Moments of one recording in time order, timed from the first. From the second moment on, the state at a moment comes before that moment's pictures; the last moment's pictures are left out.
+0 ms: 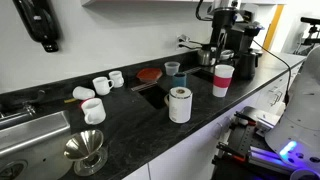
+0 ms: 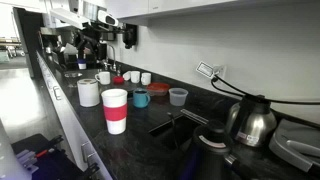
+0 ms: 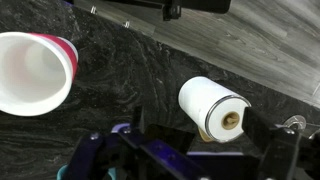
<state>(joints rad) 0.09 -0.72 -0.13 -2.63 0.18 1.89 -0.20</state>
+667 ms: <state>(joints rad) 0.10 -0.64 -0.03 -2.62 0.17 2.01 -0.16</state>
